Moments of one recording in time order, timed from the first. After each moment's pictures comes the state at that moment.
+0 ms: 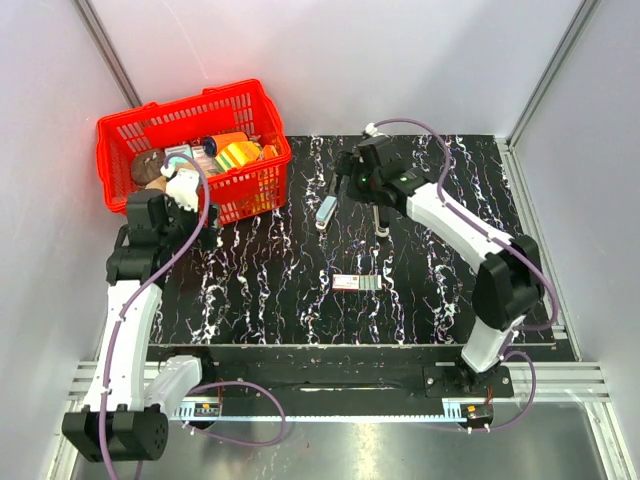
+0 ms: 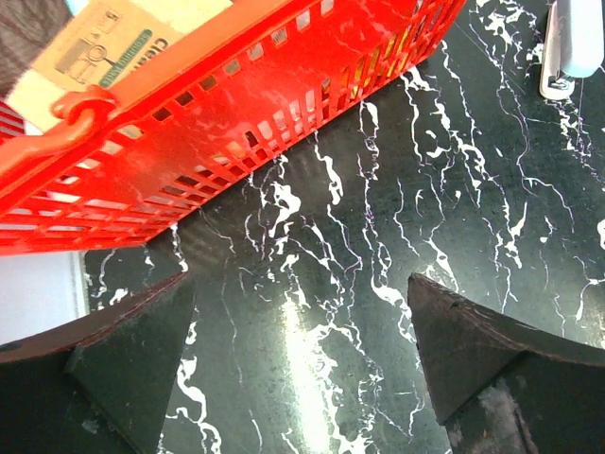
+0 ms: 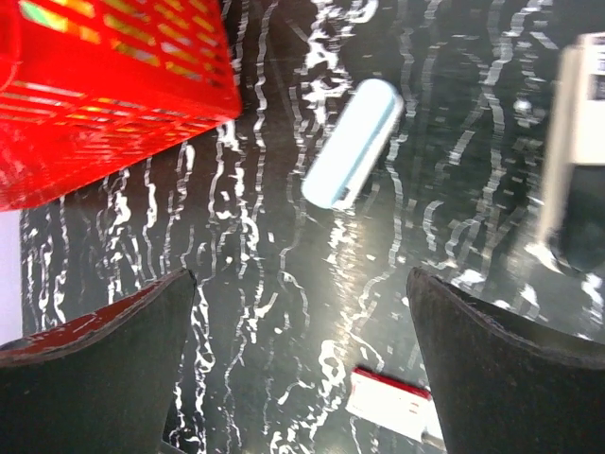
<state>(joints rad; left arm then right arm) 0.03 0.89 1.02 -0.68 0.14 0.23 0.55 1.72 1.52 -0.46 0.03 0.63</state>
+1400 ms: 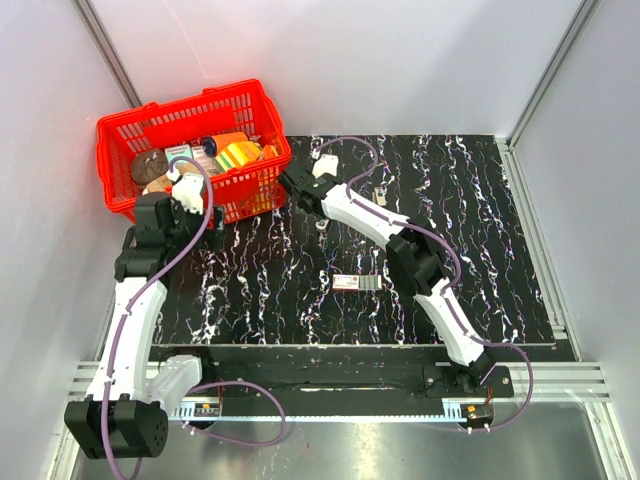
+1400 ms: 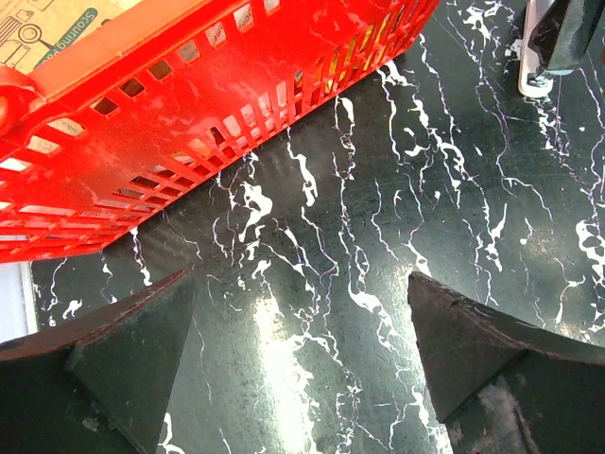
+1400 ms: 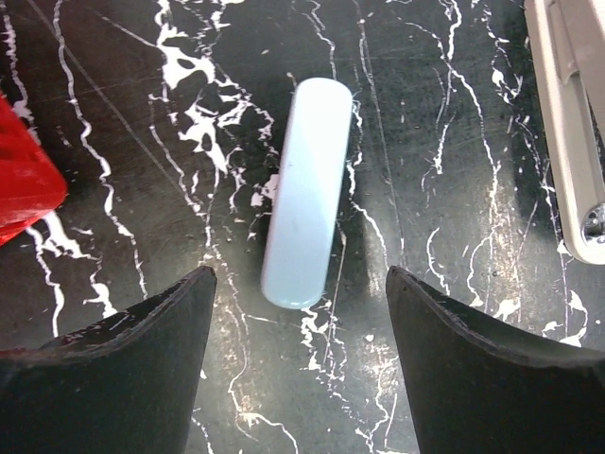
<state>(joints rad) 0.03 0.94 0.94 -0.58 0.19 0.17 0.80 2.39 2.18 -0.85 0.63 0.85</state>
